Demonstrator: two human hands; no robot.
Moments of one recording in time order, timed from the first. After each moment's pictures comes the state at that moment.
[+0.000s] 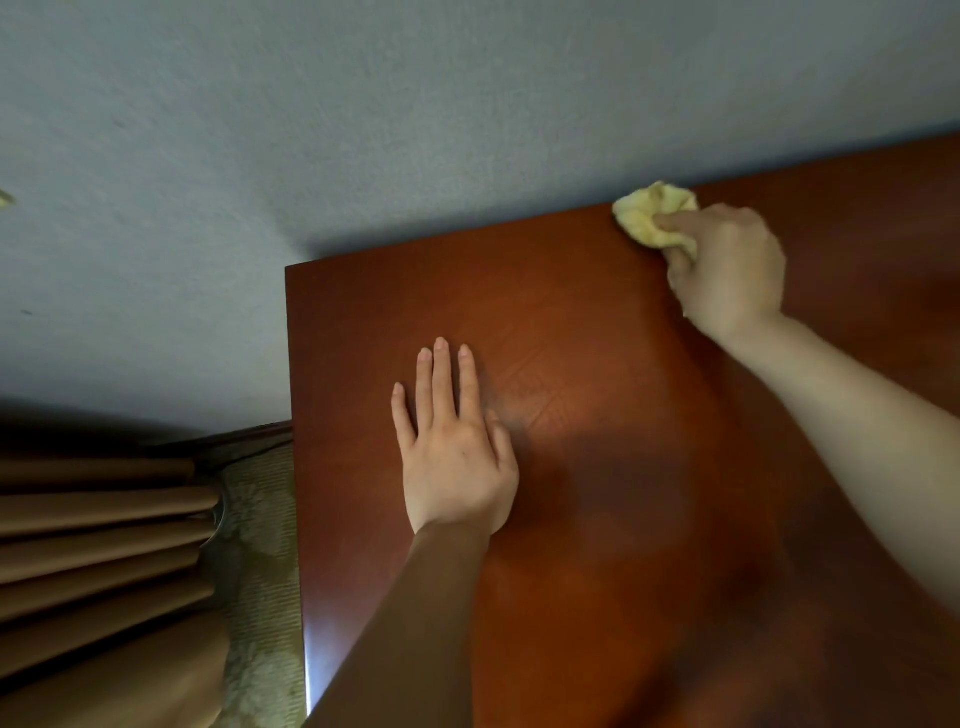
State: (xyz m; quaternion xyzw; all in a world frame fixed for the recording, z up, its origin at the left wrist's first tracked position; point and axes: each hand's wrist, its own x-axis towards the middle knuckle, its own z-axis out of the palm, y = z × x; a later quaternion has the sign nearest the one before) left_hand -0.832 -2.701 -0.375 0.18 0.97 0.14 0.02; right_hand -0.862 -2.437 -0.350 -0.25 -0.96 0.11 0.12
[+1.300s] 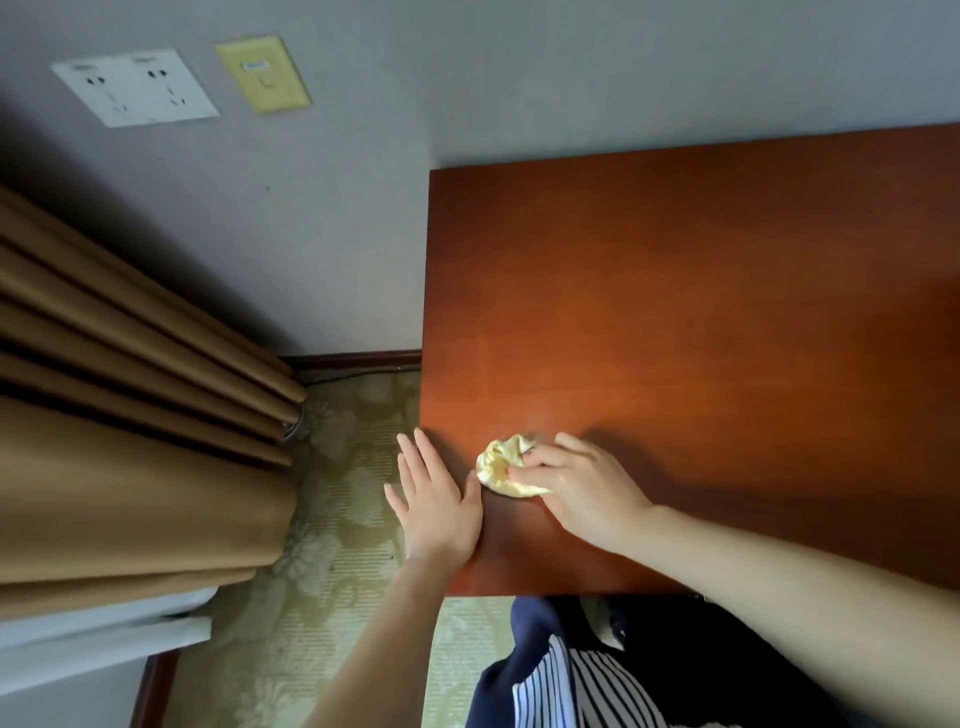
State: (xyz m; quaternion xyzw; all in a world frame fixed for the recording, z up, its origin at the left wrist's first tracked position) left_hand -0.574 -2.868 -0.352 -0.06 0.95 0.23 0.18; right_hand -0.548 -2.694 -0.323 0.20 -0.96 0.21 -0.01
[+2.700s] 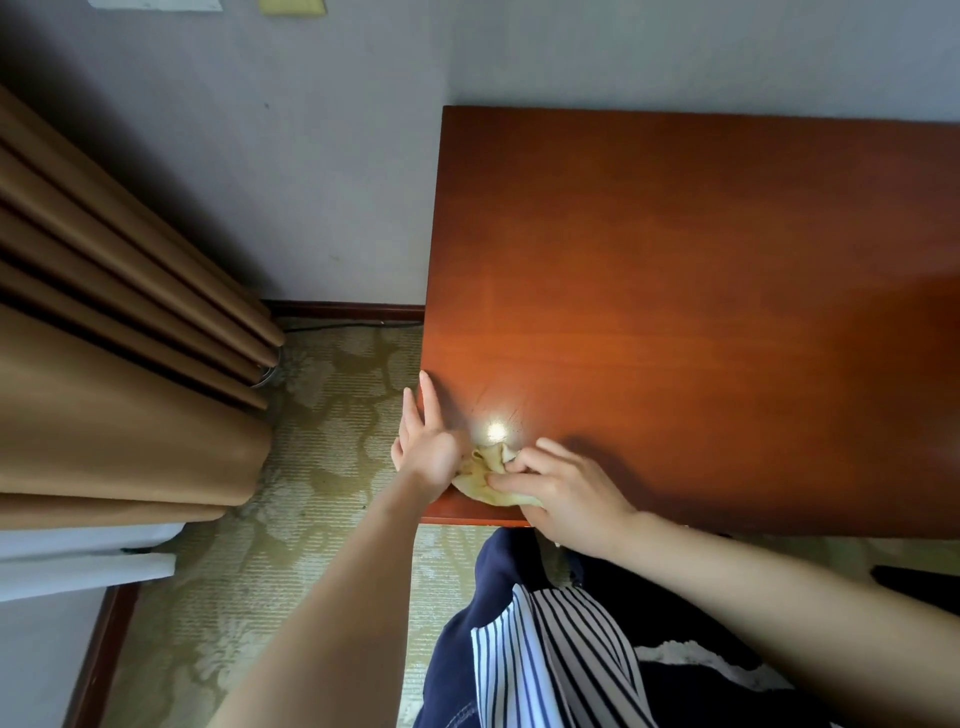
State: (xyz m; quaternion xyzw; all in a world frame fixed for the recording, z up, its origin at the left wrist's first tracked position) left_hand -0.564 -2.889 -0.338 -0.11 0.84 0.43 0.31; right_hand -0.486 -2.727 -0.334 0.23 -0.94 0.24 -0.01
